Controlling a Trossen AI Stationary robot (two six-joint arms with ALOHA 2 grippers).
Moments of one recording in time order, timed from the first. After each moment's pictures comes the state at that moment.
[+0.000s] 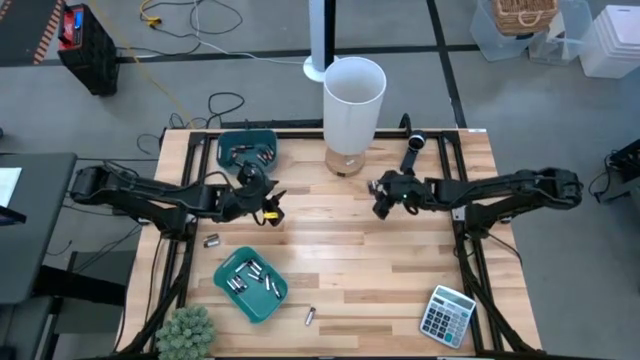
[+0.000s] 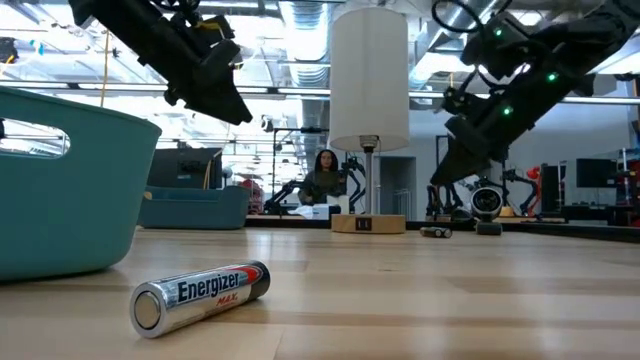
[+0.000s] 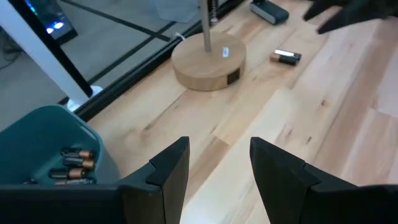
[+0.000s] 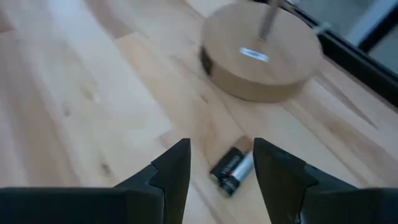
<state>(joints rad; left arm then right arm) -0.05 1.17 0.71 -0.15 -0.69 -0.33 -0.19 1.20 0.47 0.02 0.40 0.25</state>
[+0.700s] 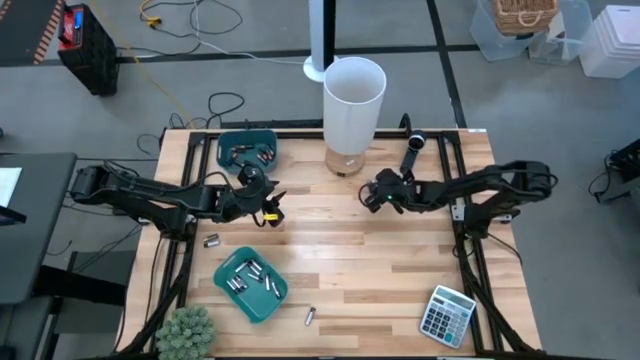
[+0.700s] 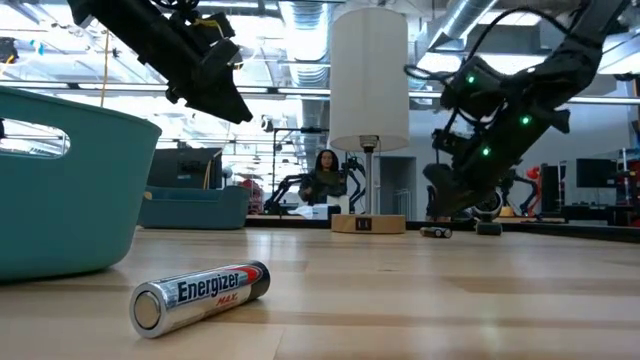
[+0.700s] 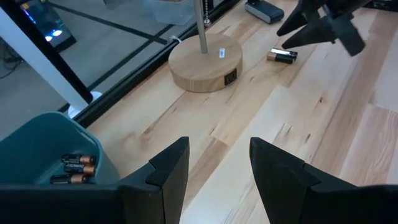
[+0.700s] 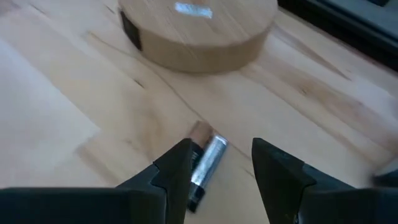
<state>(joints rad) -0.06 1.17 0.71 -0.14 -0.69 -0.29 -0.23 1.47 0.47 0.16 0.55 0.42</state>
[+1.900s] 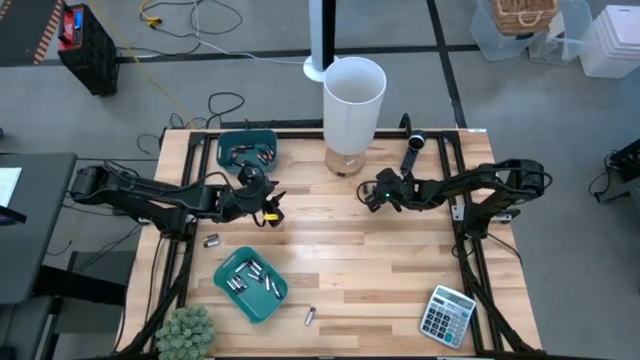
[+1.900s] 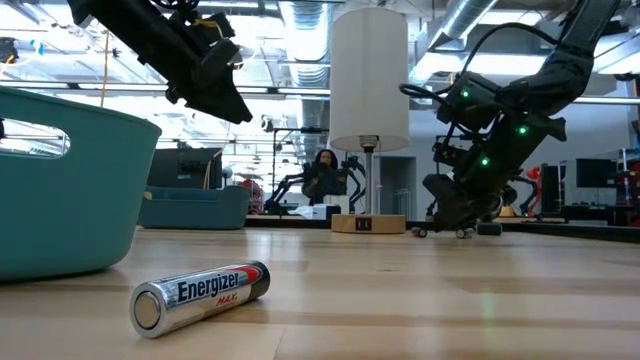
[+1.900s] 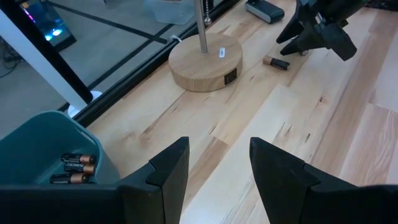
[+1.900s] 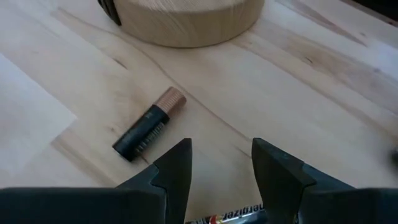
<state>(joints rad) -0.06 1.17 0.71 -0.15 -0.69 -0.29 -0.27 1.53 0.47 0.16 0.49 0.48</state>
